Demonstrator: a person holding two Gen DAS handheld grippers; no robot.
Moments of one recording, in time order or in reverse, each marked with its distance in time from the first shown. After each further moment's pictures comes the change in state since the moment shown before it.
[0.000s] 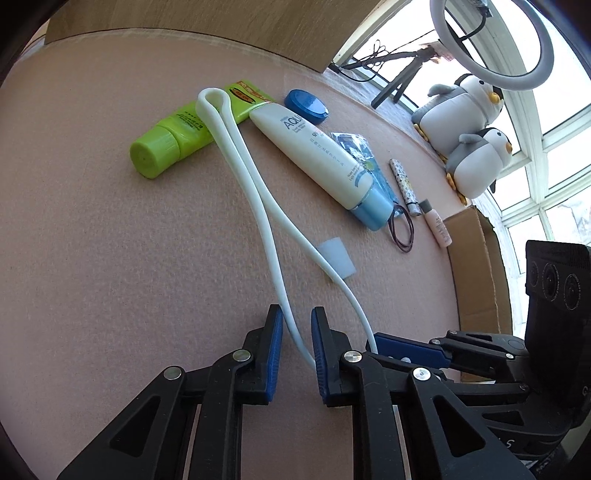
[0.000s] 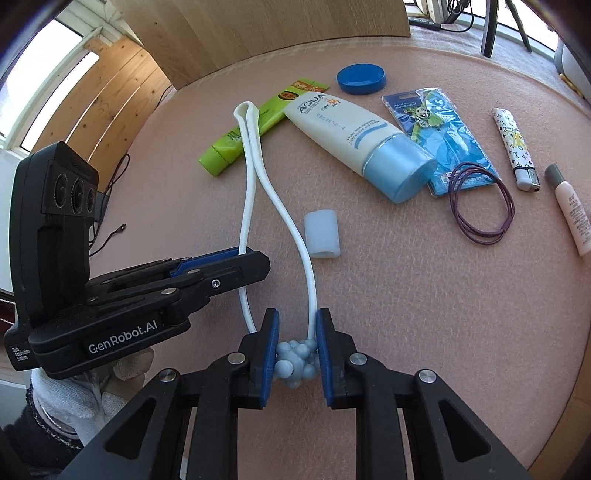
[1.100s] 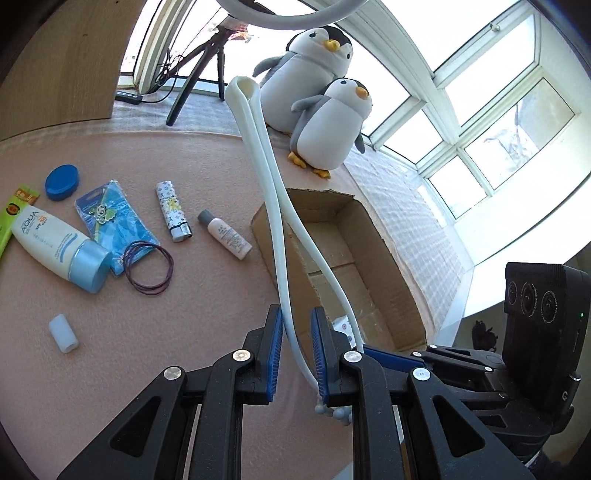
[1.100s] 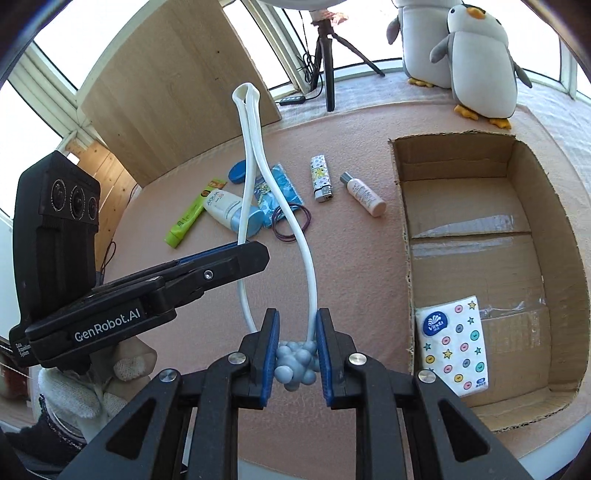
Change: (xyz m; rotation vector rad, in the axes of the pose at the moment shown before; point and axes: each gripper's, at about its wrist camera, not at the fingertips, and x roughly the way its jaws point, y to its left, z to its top) left arm 0.023 -0.236 0.003 0.331 -0.005 -0.239; right arm -0.151 -0.085 -0.083 0.239 -0.298 -0.101
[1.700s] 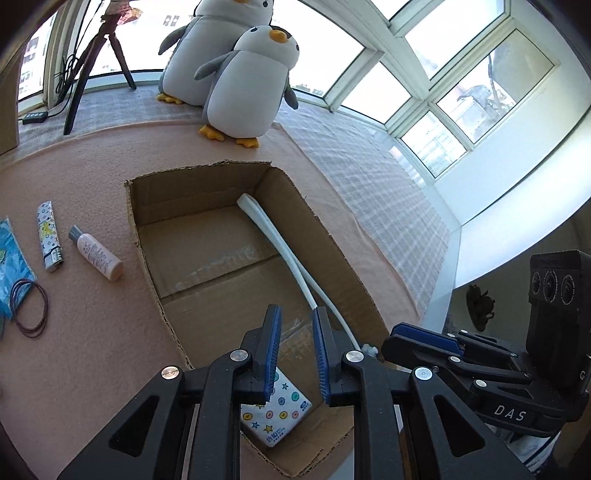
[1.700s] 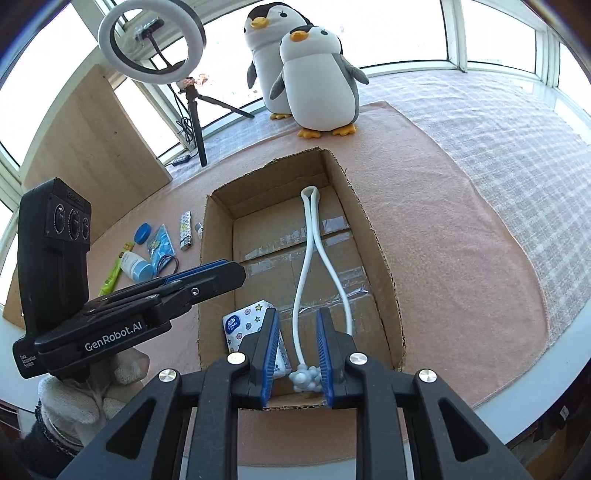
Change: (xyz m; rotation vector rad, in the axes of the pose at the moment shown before) left arm 0.089 -0.093 0.009 0.130 0.097 -0.041; right arm -0.077 -0.127 -0.022 0.206 -0.129 -0.186
